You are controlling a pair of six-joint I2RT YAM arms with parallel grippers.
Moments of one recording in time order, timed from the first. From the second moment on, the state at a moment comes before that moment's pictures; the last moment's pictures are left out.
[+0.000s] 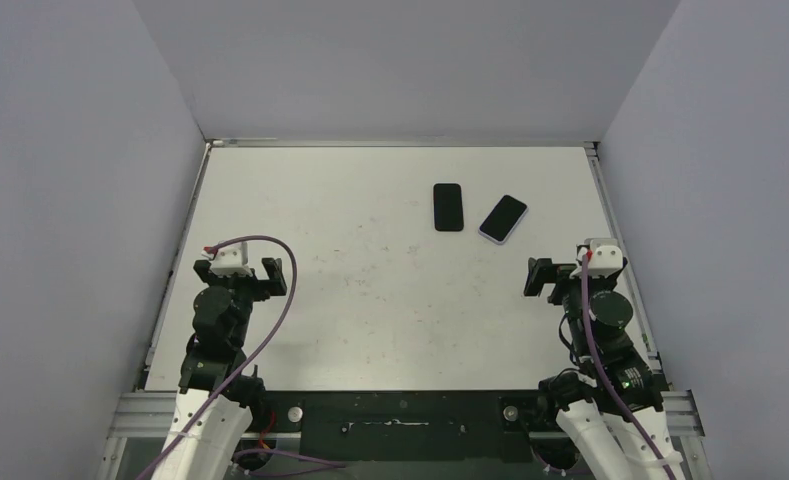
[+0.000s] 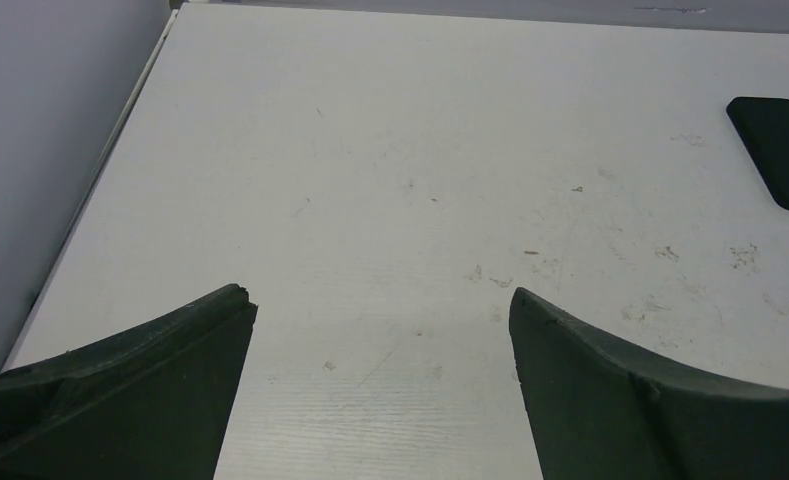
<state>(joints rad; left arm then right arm) -0.15 0.38 0.34 -0.10 -0.15 -0.09 0.29 0.32 0.61 -0.44 0.26 0.03</state>
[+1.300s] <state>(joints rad) -0.30 0.34 0.40 -0.16 -0.17 -0.22 0.17 1.69 1.33 -0.57 0.24 0.51</state>
